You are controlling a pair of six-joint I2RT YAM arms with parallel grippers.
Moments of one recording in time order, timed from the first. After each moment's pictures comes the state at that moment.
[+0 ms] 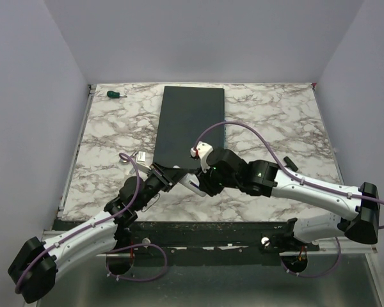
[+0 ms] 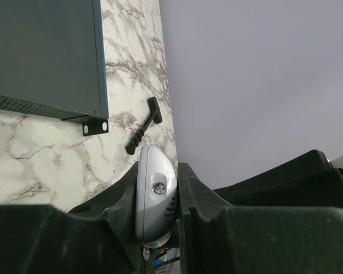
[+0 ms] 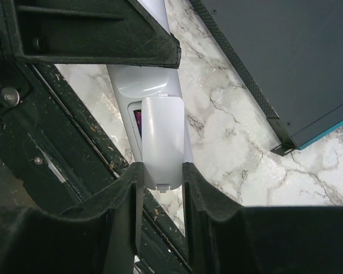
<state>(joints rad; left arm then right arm) -0.78 0.70 0.17 0.47 -0.08 -1.30 1.14 1.29 1.13 -0.59 0.11 0.19</state>
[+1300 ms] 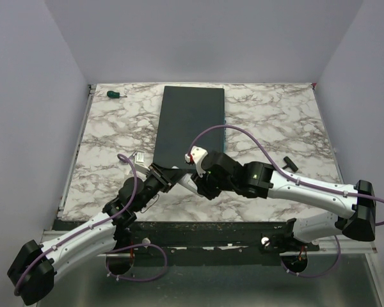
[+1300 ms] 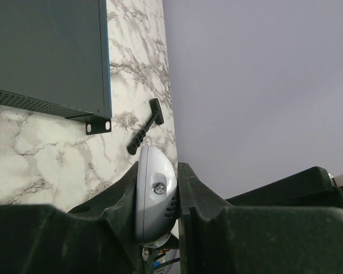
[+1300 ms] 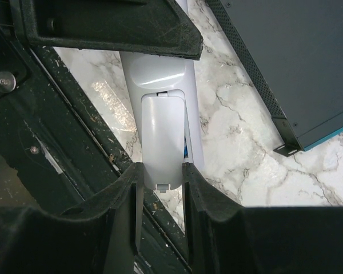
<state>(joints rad) -0.78 0.66 0.17 0.42 -0.10 -1.31 1.19 1.33 1.16 -0.63 0.13 0.16</state>
